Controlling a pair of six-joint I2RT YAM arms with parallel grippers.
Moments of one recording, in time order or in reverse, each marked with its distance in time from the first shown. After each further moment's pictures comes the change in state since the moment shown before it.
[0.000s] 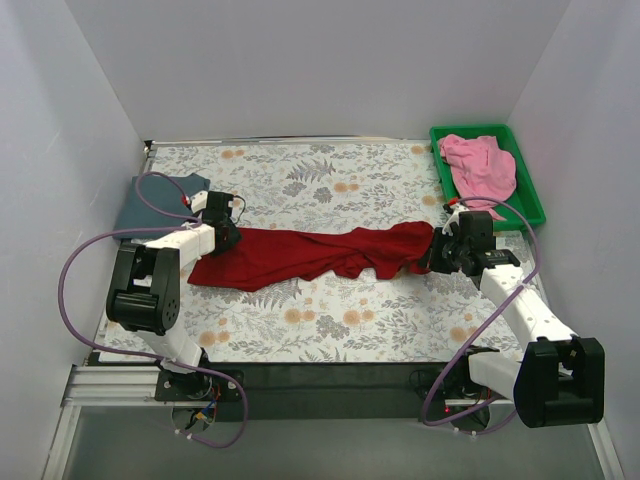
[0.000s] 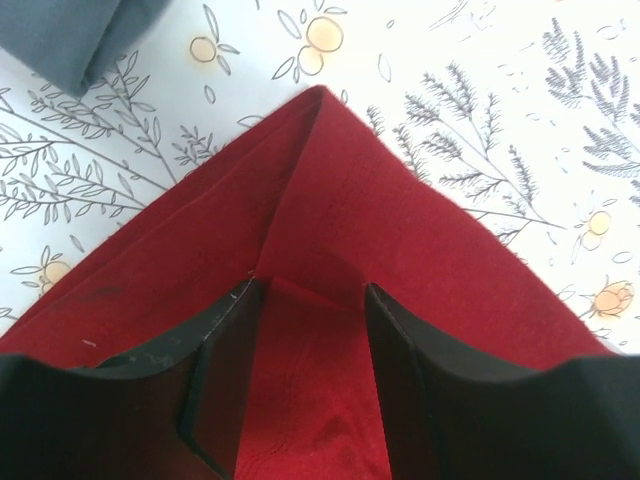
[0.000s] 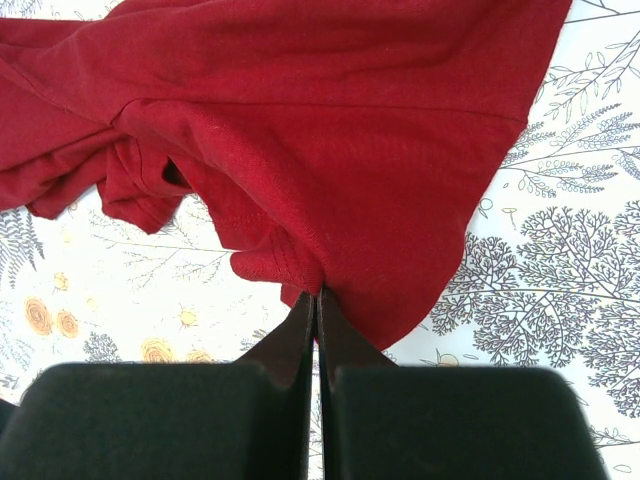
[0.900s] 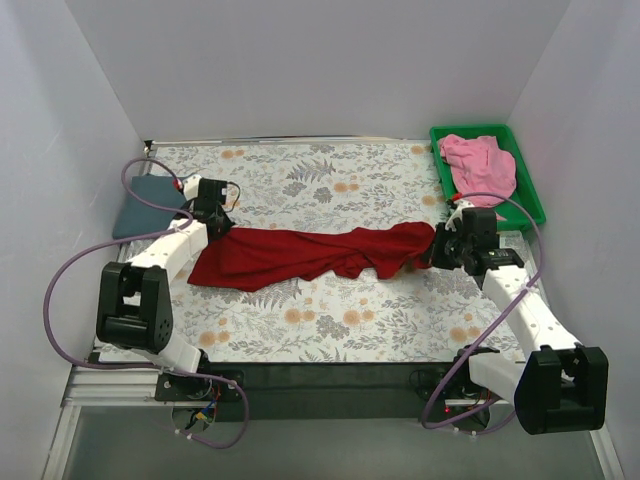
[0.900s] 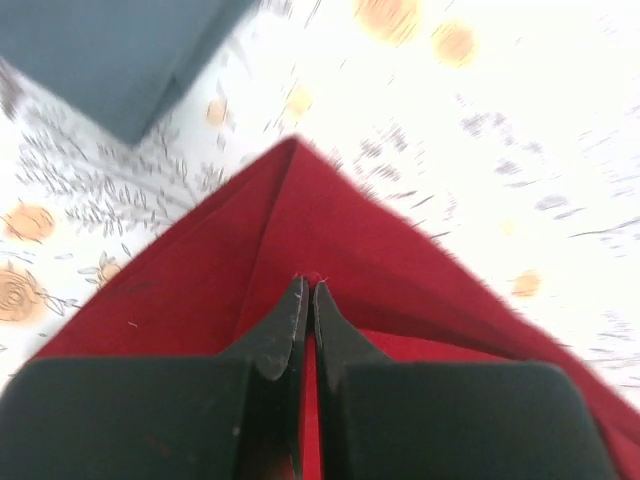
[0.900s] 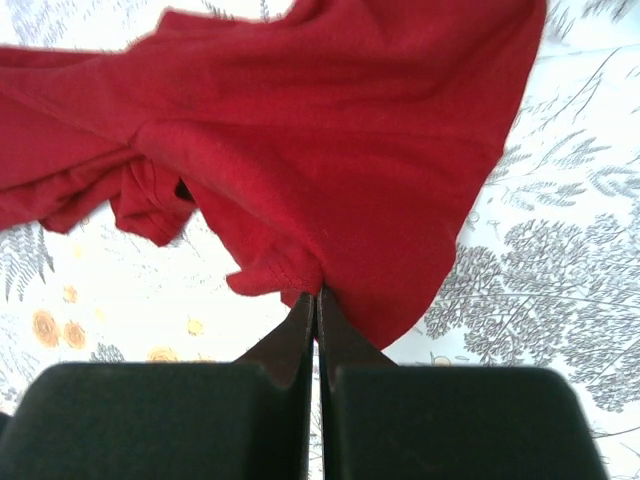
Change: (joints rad) left arm 0.000 -0.108 0.046 -0.091 -0.024 0.042; right arm 0.000 -0.034 0.013 -0.011 0.014 0.001
